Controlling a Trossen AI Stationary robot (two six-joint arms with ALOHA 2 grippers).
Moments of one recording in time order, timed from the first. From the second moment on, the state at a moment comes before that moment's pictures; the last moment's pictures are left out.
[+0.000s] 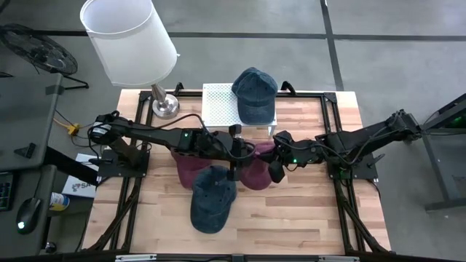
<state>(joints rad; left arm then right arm) -0.14 1.64 1.48 -0.29 -0.23 0.12 0.29 1.22 1.05 -0.32 0.37 0.74</state>
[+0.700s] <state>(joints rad) -0.14 1.62 1.47 -0.32 -0.20 0.09 0.29 1.18 1.05 -0.32 0.37 0.74</state>
